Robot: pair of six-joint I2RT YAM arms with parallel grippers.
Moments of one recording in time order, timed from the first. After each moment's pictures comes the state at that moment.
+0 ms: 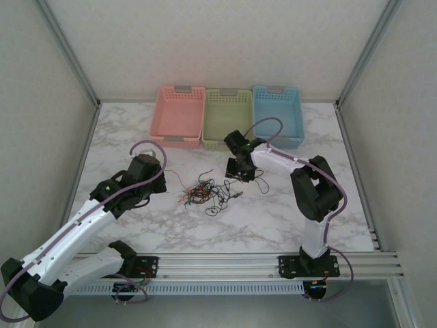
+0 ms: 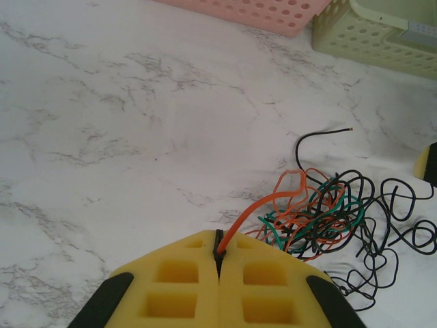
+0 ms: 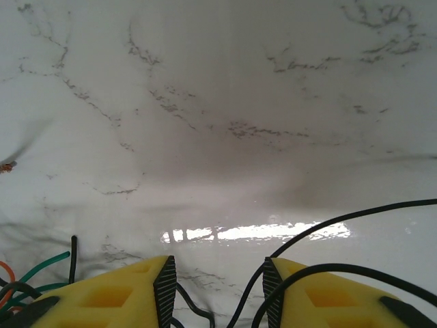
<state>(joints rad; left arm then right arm) -0.61 0.93 0.88 -0.81 -0.29 -0.65 0.66 1.90 1.35 -0.76 -0.05 0.80</state>
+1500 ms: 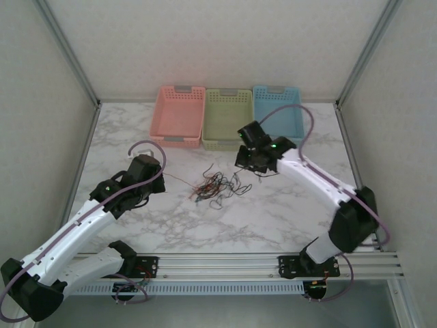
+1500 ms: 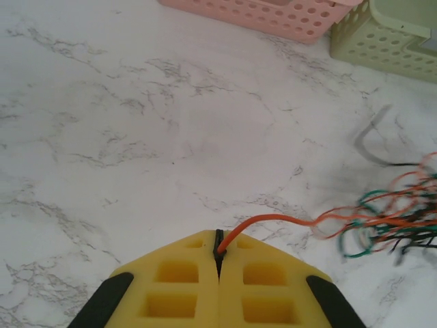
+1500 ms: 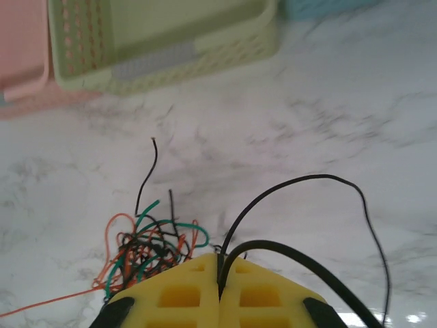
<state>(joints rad) -0.61 0.92 0.87 -0.82 -0.35 -0.66 0.60 1.39 1.28 -0.85 0.11 0.77</state>
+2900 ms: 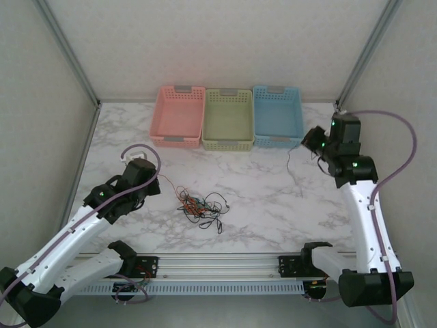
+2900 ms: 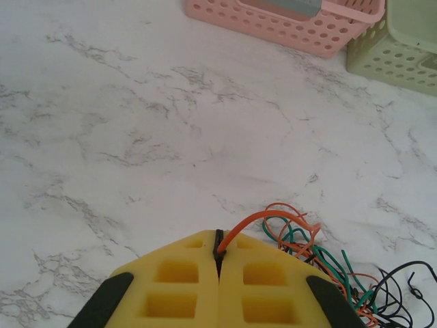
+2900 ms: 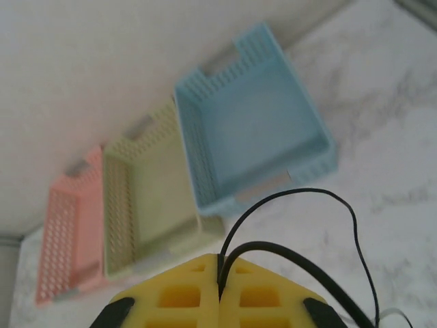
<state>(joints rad) -0.62 0.86 0.87 -0.87 -0.40 -0.68 0.09 1.13 1.34 -0.72 -0.02 0.65</state>
